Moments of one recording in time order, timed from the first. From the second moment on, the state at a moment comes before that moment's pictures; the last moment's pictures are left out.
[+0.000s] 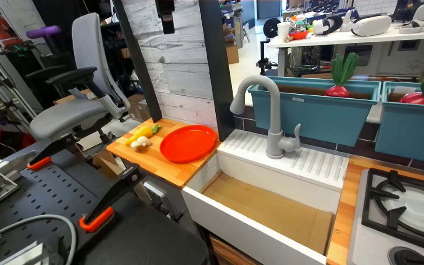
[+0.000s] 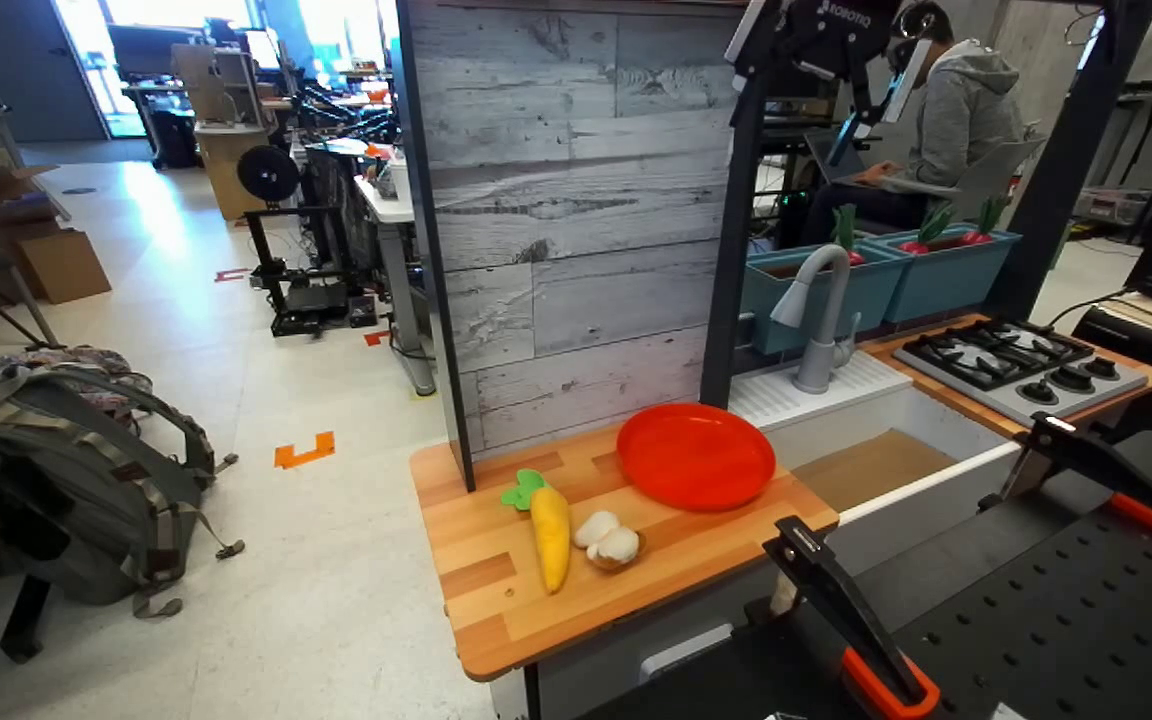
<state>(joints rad) -0.08 0.23 -0.04 -2.10 0.43 2.35 0.22</state>
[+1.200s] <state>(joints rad) -0.22 0.52 -0.05 -1.88 0.48 2.35 0.16</state>
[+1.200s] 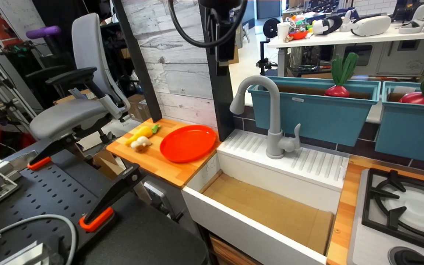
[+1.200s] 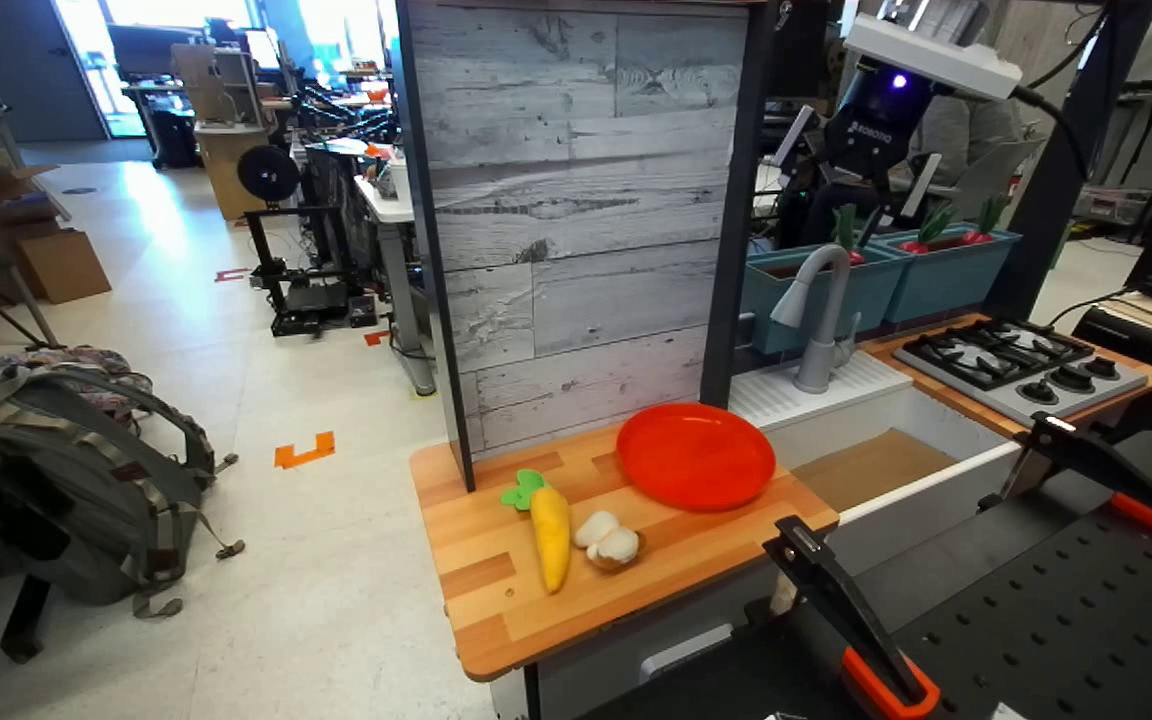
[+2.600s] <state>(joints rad) -0.24 0.68 -0.05 -1.79 0.54 2.46 0.25</state>
